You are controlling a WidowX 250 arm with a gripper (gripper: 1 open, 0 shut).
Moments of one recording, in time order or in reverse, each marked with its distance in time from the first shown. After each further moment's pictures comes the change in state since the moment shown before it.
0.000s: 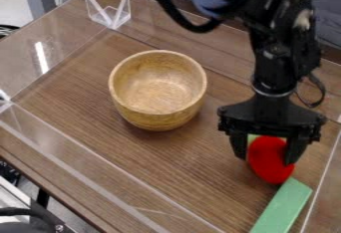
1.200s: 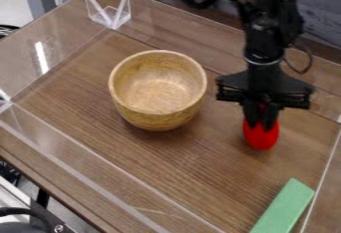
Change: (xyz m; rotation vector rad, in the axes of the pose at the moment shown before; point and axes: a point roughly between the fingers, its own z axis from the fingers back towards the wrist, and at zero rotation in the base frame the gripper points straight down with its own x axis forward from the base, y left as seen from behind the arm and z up) arm 0.042 0.007 0.003 -0.026 -0.034 -0.081
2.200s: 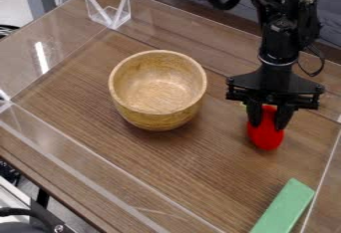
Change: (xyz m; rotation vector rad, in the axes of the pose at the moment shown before) arm 0.010 -0.007 -0.006 0.044 -0.003 0.039
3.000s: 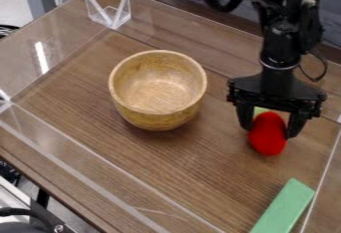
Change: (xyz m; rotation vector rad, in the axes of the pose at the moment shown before) arm -0.009 -0.001 0.002 -0.002 0.020 -0.064
